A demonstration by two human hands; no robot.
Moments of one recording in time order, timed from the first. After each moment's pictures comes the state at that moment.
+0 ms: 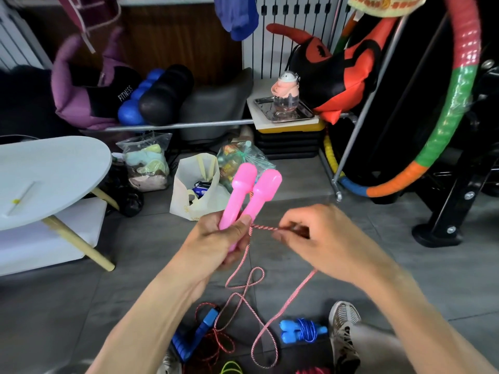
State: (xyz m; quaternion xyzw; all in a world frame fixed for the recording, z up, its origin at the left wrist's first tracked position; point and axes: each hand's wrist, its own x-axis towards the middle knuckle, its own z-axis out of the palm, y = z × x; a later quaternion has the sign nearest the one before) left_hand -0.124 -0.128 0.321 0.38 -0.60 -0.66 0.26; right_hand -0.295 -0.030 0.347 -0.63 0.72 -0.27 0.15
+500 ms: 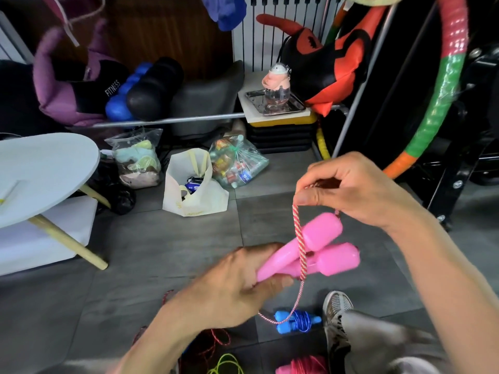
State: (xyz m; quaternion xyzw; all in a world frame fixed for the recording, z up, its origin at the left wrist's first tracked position) left_hand -0.126 -0.090 0.315 0.14 -0.89 -0.42 0.11; right_hand -0.353 -0.036 0.379 -0.66 0.62 -0.37 0.23
